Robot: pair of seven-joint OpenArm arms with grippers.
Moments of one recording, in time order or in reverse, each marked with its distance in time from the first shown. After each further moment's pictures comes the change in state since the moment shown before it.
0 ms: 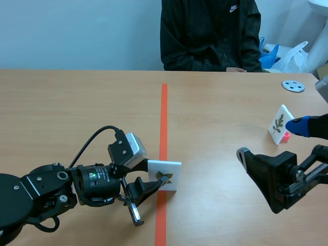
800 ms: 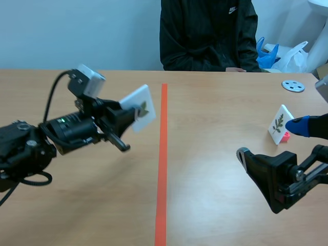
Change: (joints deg) left arm -0.3 -4.9 -14.9 11.8 -20.0 1.2 7.4; right arm 0.0 0.0 0.0 0.0 0.0 0.0 0.1
